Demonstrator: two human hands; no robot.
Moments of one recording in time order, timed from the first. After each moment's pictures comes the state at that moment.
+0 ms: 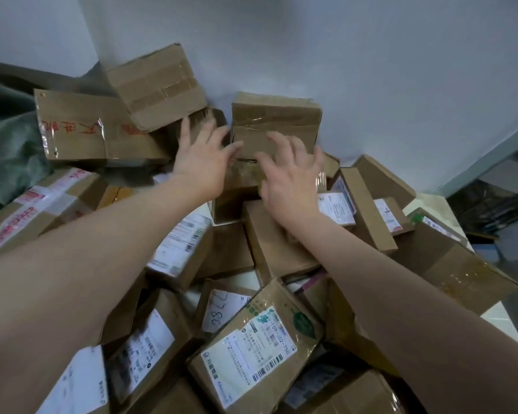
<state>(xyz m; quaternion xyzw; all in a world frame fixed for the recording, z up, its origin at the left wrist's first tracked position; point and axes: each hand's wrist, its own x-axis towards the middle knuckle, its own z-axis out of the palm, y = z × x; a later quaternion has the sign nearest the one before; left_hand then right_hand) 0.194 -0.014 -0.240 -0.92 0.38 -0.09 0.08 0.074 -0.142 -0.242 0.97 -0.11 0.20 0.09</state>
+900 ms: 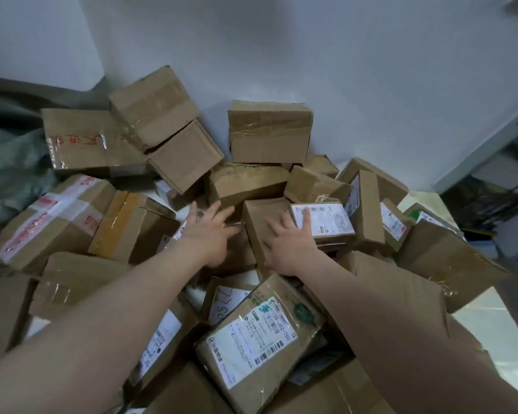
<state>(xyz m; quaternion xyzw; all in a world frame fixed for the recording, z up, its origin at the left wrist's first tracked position) 0.119 0.027 -0.295 -0.88 0.44 0.17 0.10 0.013 -0.129 -0.291 0.96 -0.08 -0.22 0.14</state>
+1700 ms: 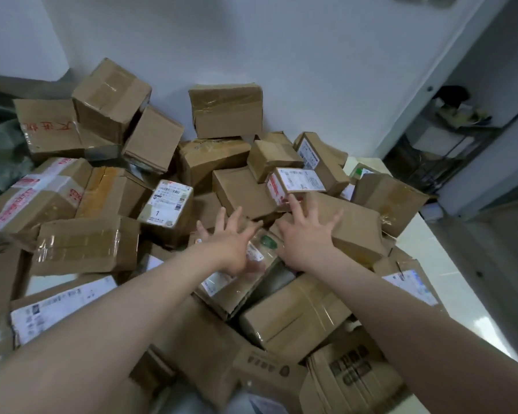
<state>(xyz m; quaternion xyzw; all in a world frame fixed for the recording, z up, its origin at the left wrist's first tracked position) -0.039 0.044 -0.265 -0.85 0.45 0.28 0.04 -0.141 -0.079 -0.243 0.93 -0.29 -0.21 0.07</state>
